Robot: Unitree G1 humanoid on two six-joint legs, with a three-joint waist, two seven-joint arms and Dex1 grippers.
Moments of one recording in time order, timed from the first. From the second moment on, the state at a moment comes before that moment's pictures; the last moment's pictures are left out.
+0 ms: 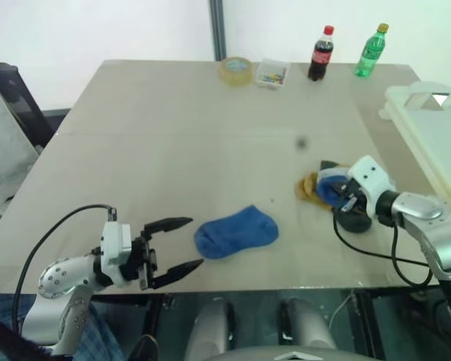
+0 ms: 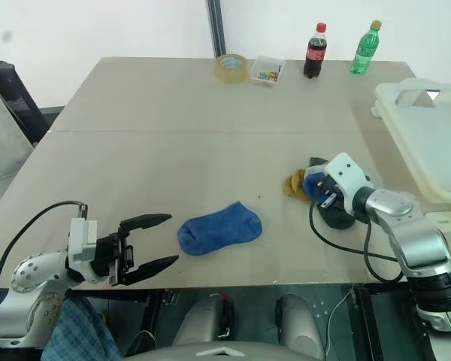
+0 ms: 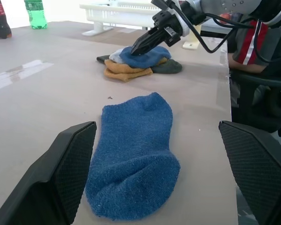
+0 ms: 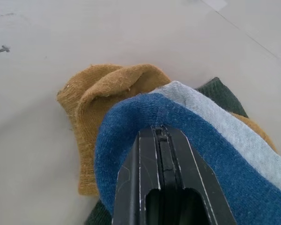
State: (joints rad) left arm 0.22 0.65 0.23 -0.24 -0.61 -0.01 -1.28; right arm -0.27 -0.71 0.05 -0.29 0.20 0.68 0.63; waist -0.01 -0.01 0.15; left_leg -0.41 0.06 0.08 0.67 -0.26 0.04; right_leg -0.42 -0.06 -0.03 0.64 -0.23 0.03
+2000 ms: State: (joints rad) left arm -0.28 0.62 0.10 0.12 -0.37 0.34 -0.77; right arm -0.62 -0.21 0.06 0.06 0.29 1.00 0.60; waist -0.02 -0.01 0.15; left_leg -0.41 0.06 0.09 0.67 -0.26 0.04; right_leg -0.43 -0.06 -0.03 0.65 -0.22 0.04
